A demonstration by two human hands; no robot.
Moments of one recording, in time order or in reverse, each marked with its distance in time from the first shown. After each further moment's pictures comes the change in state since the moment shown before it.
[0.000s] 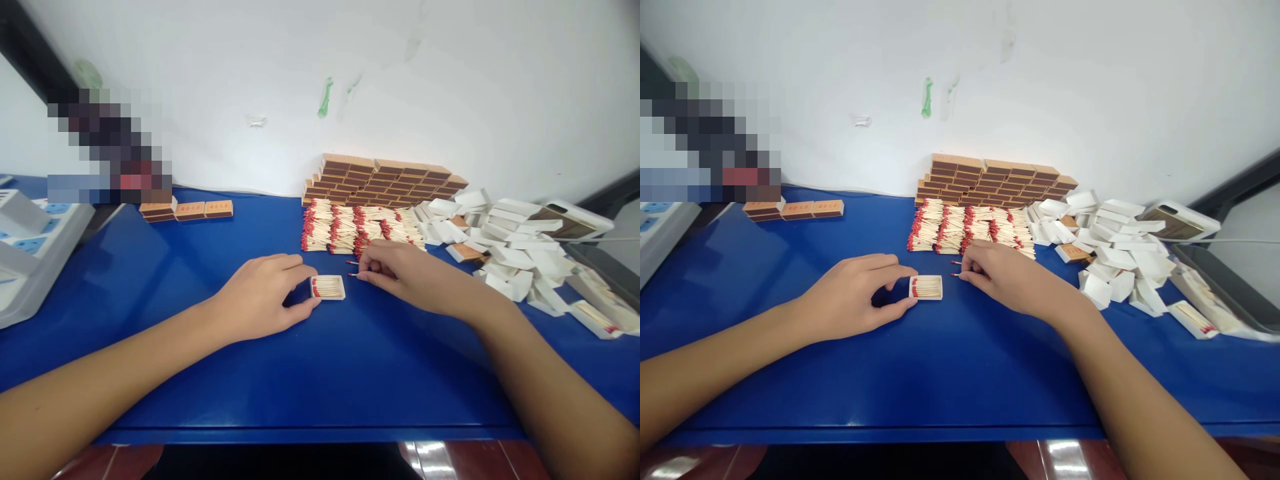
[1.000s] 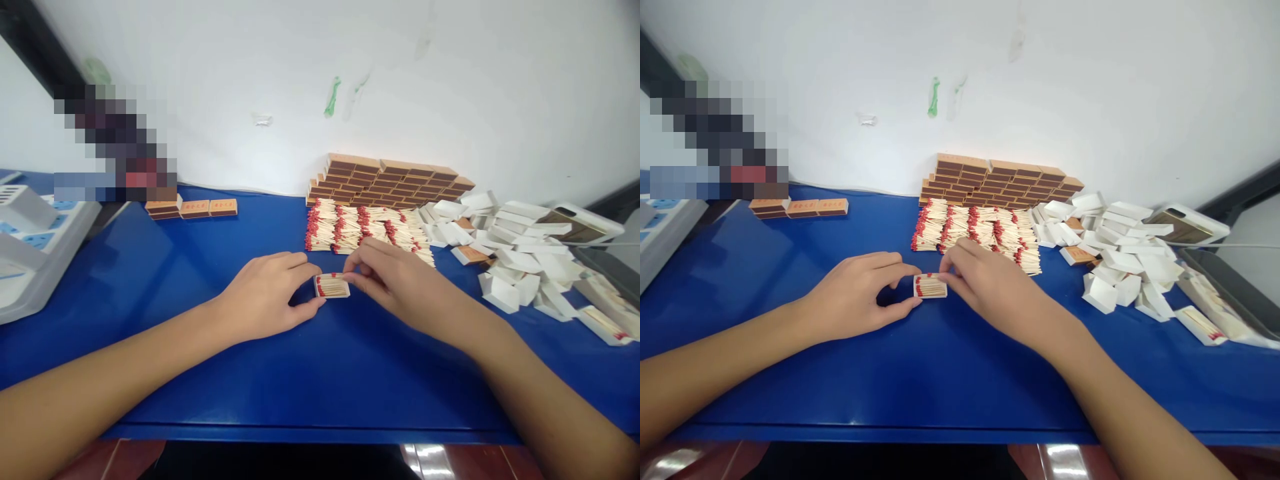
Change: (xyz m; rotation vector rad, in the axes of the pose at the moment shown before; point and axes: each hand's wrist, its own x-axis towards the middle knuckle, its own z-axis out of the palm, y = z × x) left_hand 0.000 0.003 0.002 -0.002 0.053 -0.025; right_hand -0.002 -0.038 0.012 -0.026 0.230 -0.153
